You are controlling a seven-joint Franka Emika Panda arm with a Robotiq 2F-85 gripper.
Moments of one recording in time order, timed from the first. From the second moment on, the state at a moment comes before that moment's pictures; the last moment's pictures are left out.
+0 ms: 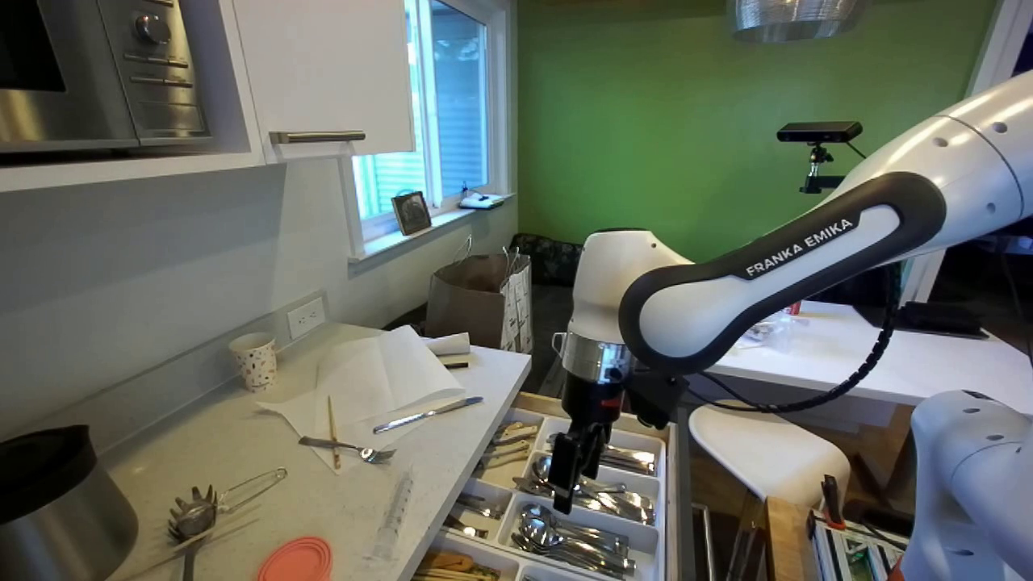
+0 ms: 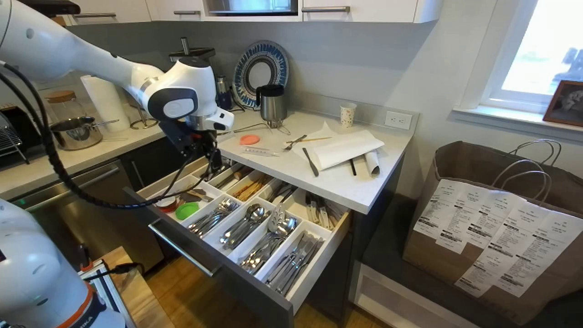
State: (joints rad) arm 0.13 -0.29 0.03 -2.48 0.32 2.26 0.05
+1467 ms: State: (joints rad) arm 0.15 0.03 0.15 -1.99 0.30 2.25 0.42
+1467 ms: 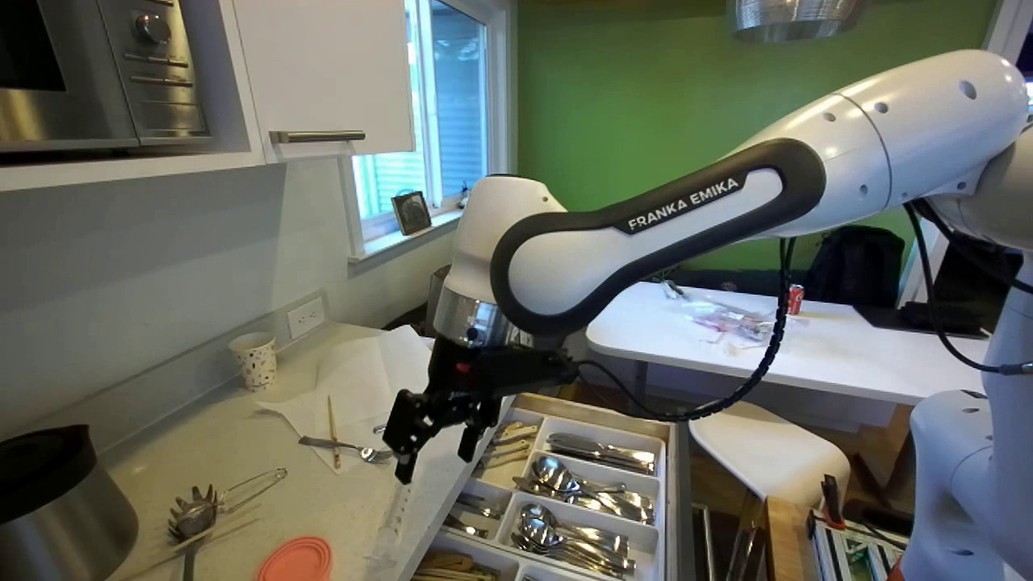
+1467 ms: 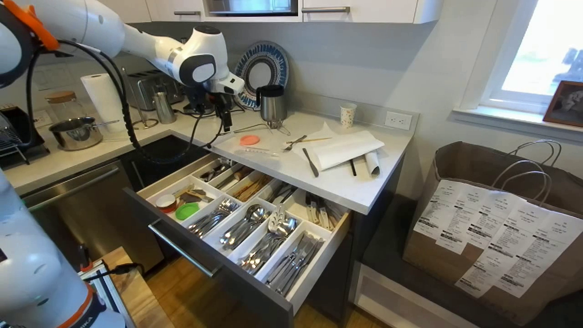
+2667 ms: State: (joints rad) arm 0.41 0.26 0.24 -1.83 -0.15 2.41 0.72
